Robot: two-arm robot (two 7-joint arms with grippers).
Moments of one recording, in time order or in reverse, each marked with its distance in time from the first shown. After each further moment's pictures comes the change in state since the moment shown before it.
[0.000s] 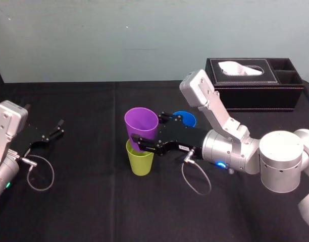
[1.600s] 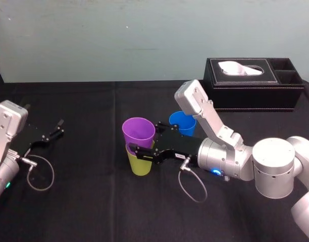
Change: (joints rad) left arm 0.000 0.000 0.000 0.000 0.000 0.000 0.000; right arm -0.006 -0.027 -0.011 0.055 -0.009 -0.009 0.014
